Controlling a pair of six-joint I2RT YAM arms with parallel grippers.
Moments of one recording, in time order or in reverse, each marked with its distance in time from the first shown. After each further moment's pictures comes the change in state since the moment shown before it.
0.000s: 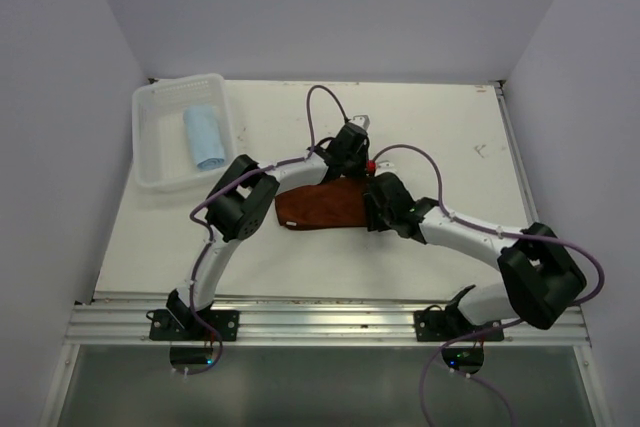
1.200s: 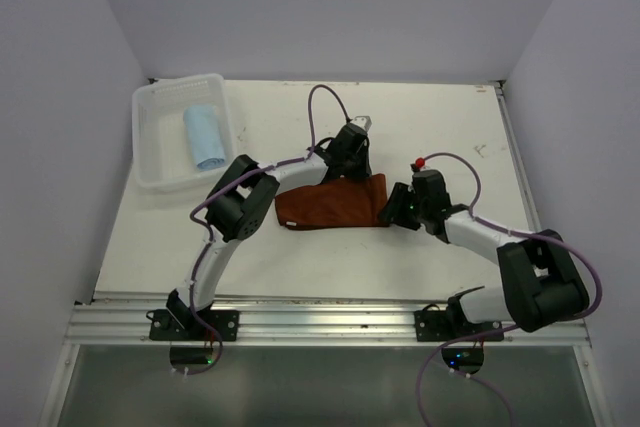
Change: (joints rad) left arm 0.000 0.000 -0.002 0.002 0.010 0.042; right arm -0.364 -0.052 -0.182 0.212 -0.397 0.228
